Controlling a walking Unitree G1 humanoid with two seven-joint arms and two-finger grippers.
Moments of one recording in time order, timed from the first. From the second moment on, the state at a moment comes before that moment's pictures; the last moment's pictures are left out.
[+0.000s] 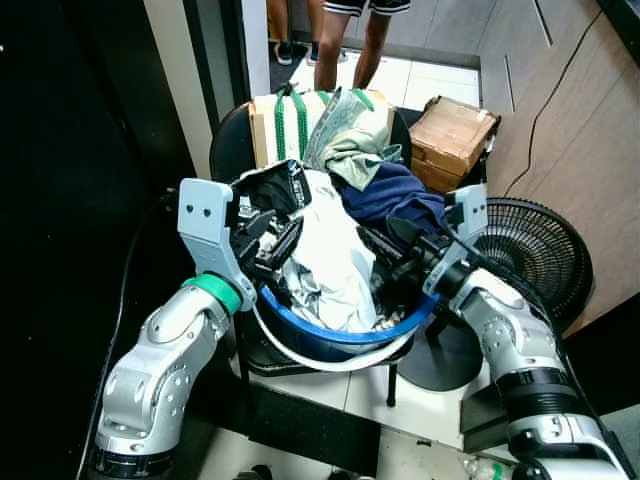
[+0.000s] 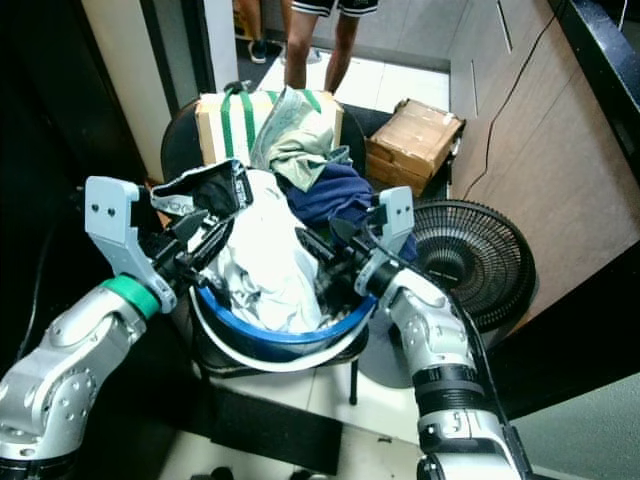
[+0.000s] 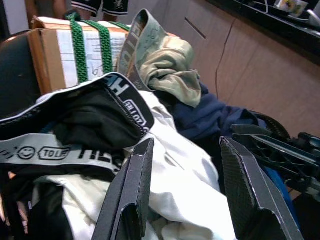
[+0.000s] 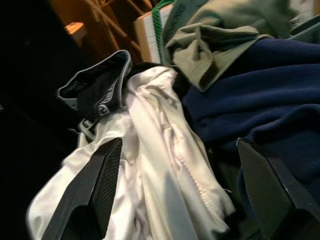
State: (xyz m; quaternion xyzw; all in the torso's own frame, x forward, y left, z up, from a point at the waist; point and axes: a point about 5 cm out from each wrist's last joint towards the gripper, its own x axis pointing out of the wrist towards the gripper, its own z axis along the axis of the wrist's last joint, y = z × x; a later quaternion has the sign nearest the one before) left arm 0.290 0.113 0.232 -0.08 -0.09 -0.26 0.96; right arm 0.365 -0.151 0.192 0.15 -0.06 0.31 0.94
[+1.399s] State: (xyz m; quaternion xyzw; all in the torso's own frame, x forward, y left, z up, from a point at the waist) left arm 0.286 0.110 0.229 -0.08 -0.08 -0.29 0.95; right arm 0.365 -0.182 0.181 -0.02 -0.12 0.10 0.99
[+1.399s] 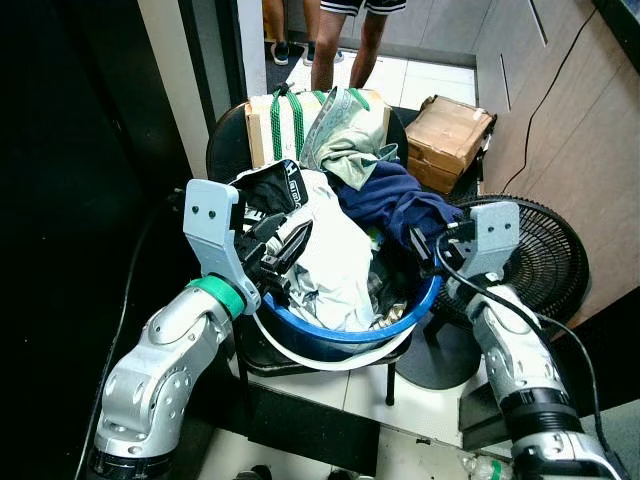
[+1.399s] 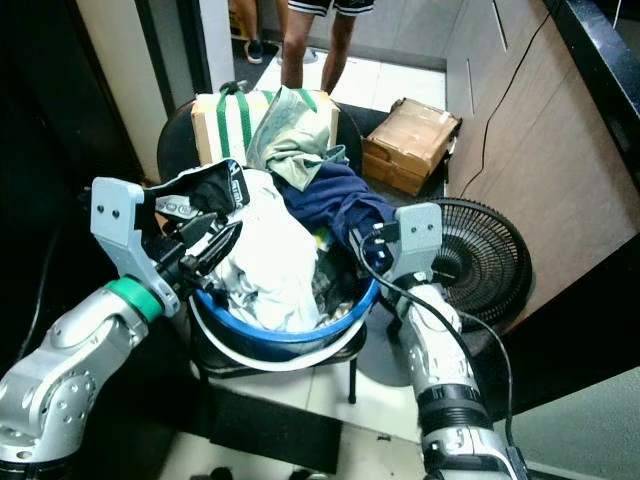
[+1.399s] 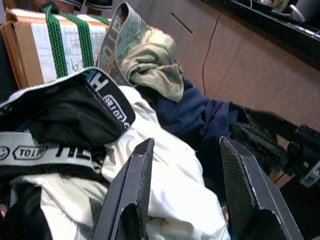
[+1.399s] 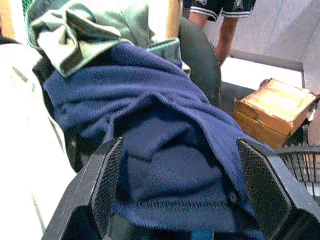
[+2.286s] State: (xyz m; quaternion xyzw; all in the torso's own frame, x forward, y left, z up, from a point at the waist) left arm 0.278 0.107 0.223 -0.09 -0.05 -0.29 0.95; right arm 0.385 -0.164 0.197 0.03 -0.13 0.06 0.99
